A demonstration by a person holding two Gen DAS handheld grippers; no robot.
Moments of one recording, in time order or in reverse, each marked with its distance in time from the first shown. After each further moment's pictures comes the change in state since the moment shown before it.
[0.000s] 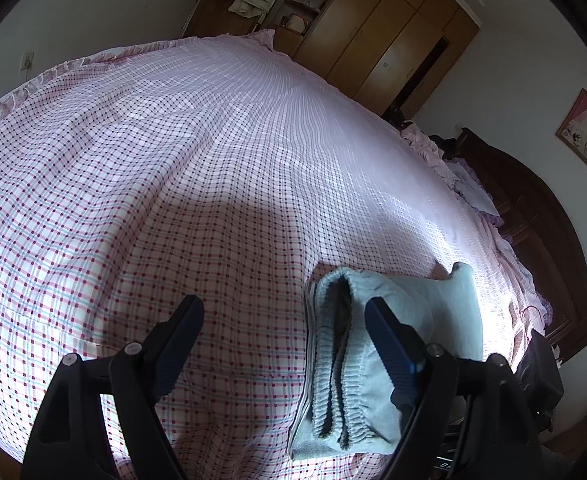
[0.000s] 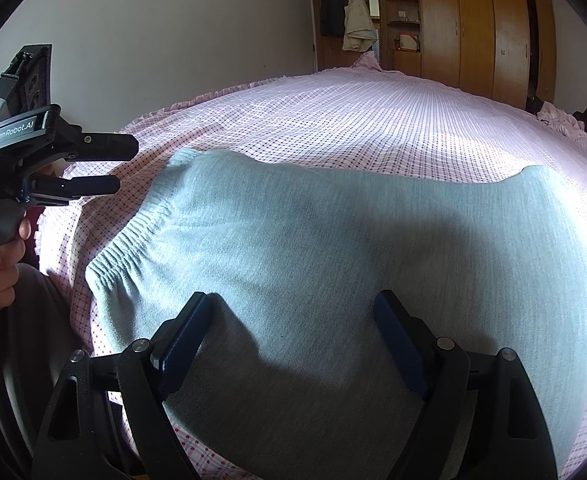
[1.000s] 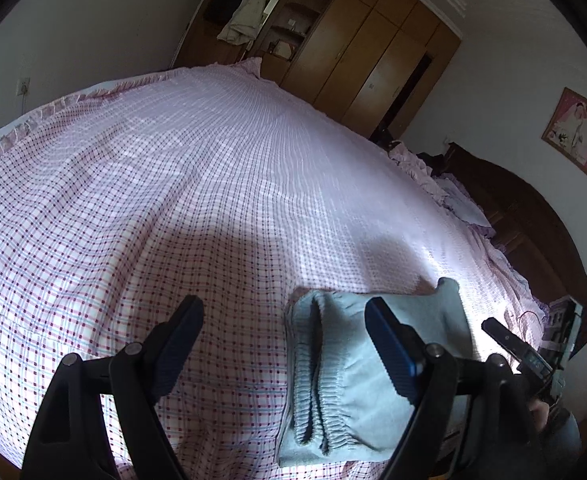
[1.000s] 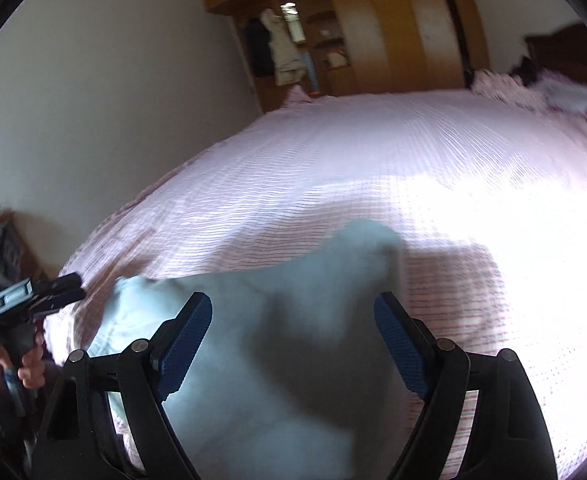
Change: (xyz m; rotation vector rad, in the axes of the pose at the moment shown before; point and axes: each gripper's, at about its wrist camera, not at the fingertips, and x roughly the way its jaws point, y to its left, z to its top) left arm -0.025 -0.014 -0.001 0.044 -0.128 -0.036; right arm -0.078 -0.150 0.027 0.330 -0.131 -0.057
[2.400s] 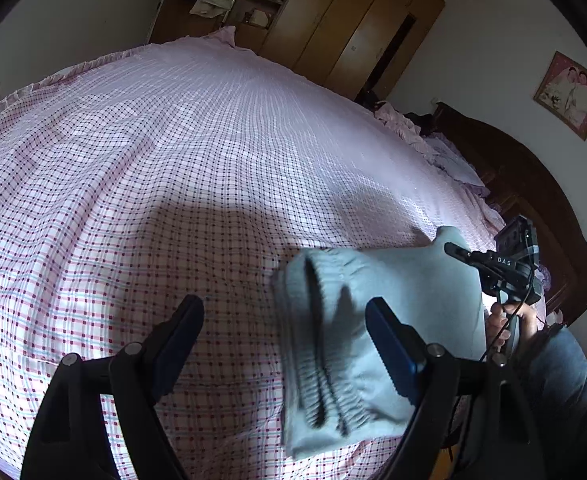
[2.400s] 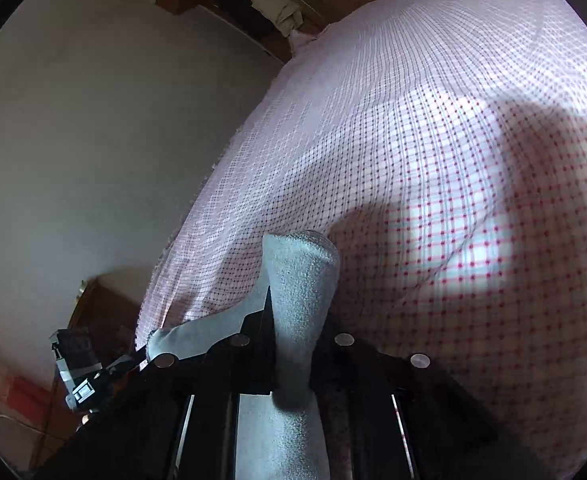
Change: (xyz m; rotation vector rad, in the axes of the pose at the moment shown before) left arm 0.043 -0.025 -0.008 0.073 0.151 -0.014; right arm 0.113 -0.103 0.047 0.282 0.224 0.388
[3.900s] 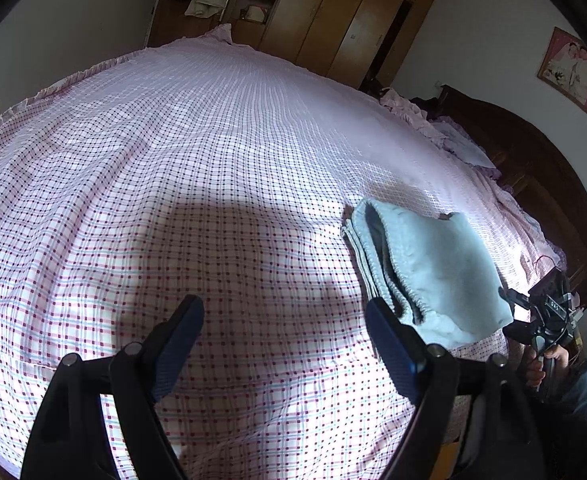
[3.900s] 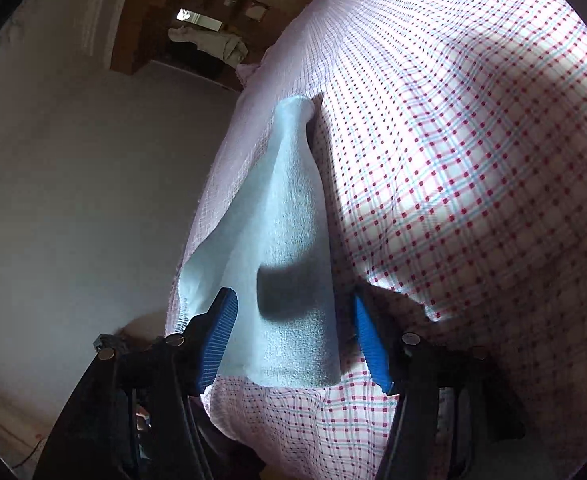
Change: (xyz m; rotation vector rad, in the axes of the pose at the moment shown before) left arm 0.010 -0.016 -0.003 0.057 0.019 0.060; right arm -0.096 -0.072 -0.105 0.295 -0.072 0.062
